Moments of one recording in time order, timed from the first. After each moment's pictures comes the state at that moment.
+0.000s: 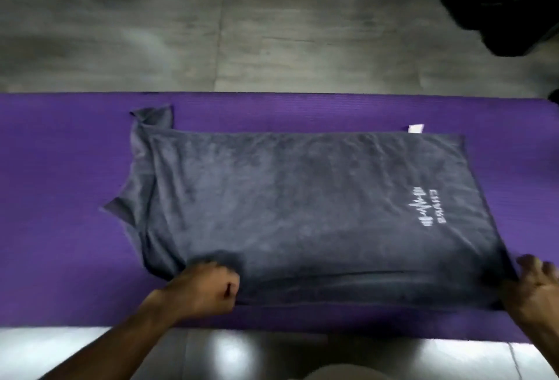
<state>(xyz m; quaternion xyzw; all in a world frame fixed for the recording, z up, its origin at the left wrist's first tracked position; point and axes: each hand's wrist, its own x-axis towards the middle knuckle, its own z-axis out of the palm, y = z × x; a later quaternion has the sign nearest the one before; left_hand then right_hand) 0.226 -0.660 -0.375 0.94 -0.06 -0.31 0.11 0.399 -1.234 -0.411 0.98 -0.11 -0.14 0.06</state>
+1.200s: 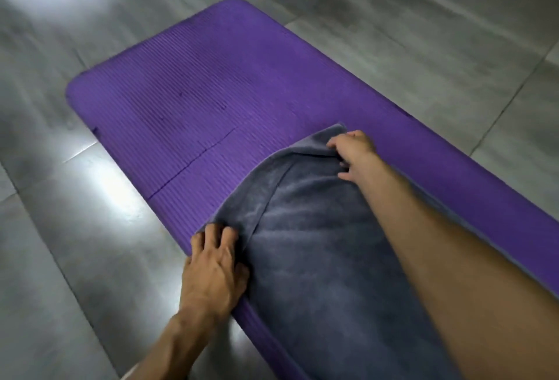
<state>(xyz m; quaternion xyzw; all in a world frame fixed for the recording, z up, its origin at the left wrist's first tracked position) 0.086 -0.513 -0.412 0.83 0.54 0.03 0.14 0.386 -0.408 -0.384 0.83 0.15 -0.39 -0.37</state>
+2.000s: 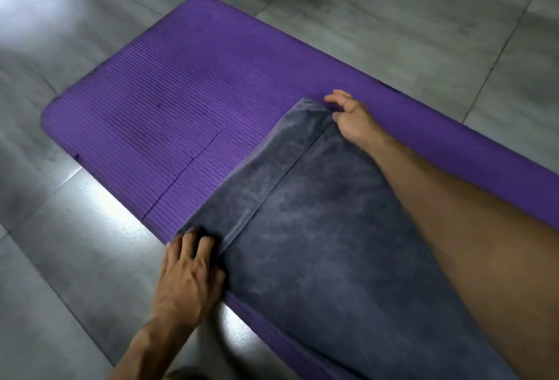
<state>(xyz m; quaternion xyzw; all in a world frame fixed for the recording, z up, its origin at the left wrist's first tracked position) 0.041 -0.477 -0.421 0.86 0.49 -0.04 0.12 0.440 -0.393 -0.414 0.79 0.44 -0.29 -0.33</state>
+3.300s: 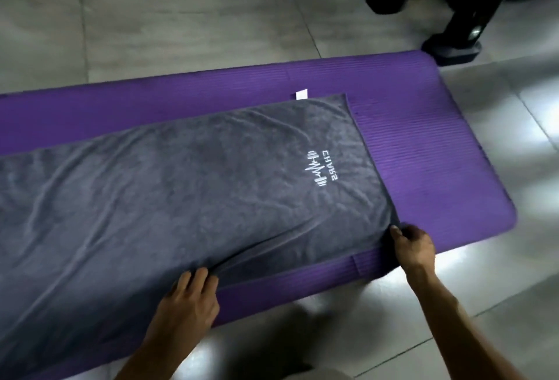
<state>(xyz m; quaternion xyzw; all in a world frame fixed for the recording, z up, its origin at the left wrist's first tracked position) 0.210 -0.768 -0.419 0.99 -0.13 0.02 0.00 0.350 -1.180 -0.423 0.87 -0.37 -0.07 -0.33</state>
